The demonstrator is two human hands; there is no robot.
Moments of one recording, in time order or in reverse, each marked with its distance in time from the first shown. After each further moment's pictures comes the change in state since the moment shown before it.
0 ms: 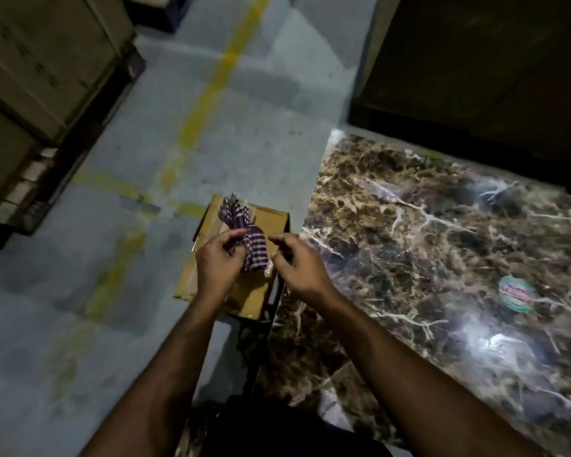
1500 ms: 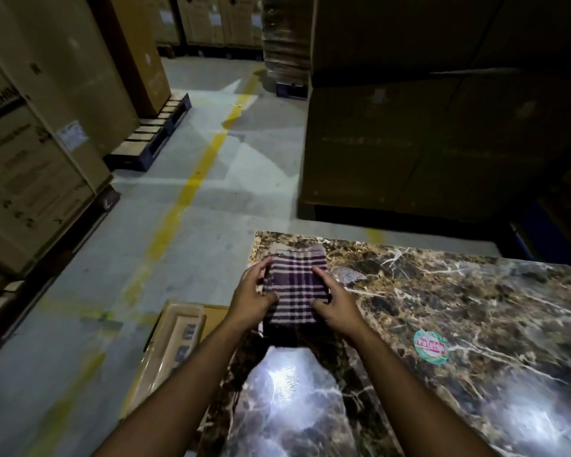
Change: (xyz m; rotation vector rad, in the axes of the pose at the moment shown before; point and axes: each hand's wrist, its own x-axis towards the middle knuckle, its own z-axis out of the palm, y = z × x) left_hand -0.002 0.189 0.108 -0.227 -0.414 0.241; right_hand -0.030 0.055 -0.218 0.120 0.210 0.035
